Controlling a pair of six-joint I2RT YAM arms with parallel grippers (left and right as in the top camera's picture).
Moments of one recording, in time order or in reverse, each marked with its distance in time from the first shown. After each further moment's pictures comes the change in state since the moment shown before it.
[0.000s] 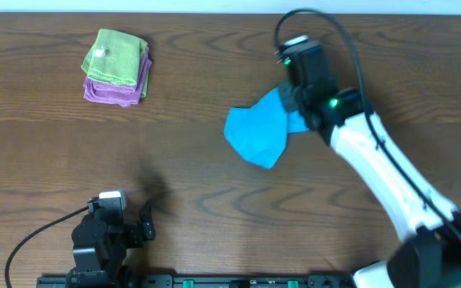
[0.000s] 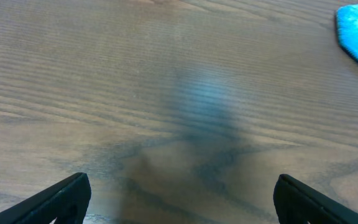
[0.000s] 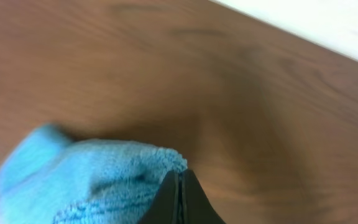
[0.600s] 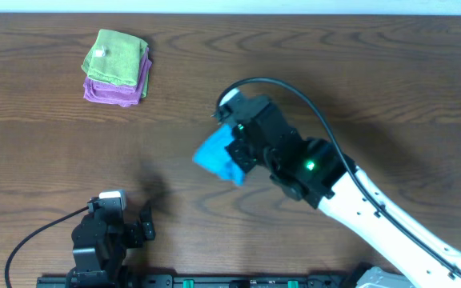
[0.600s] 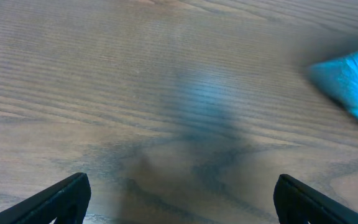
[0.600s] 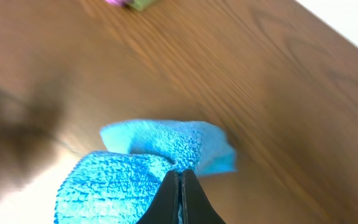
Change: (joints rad) left arm 0.000 0.000 0.000 0.000 0.000 0.000; right arm 0.449 -0.248 -0.054 -0.156 -0.194 -0.010
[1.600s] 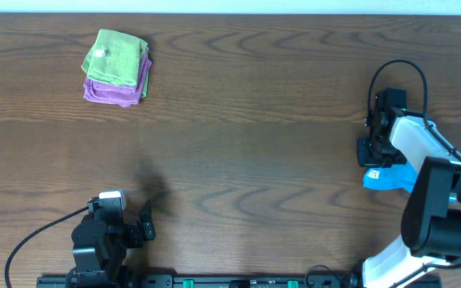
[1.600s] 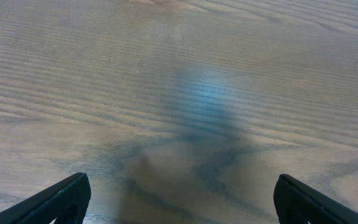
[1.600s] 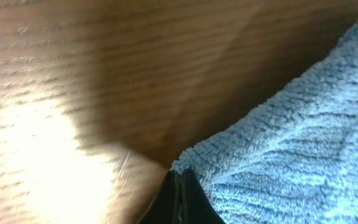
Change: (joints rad) left arm 0.000 0.000 0.000 0.000 0.000 0.000; right arm -0.961 0.408 -0.243 -0.066 0.124 -0.038
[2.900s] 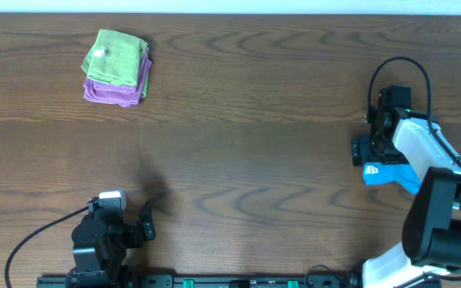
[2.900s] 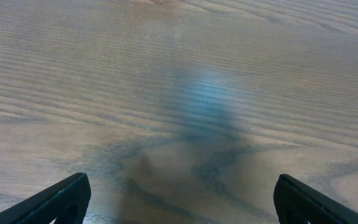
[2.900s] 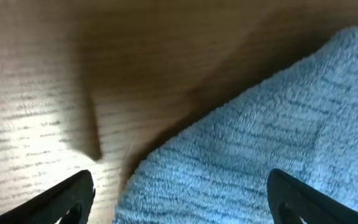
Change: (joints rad) left arm 0.000 0.000 0.000 0.000 0.000 0.000; right arm -0.009 -0.047 -0.006 0.023 -0.013 -0.071
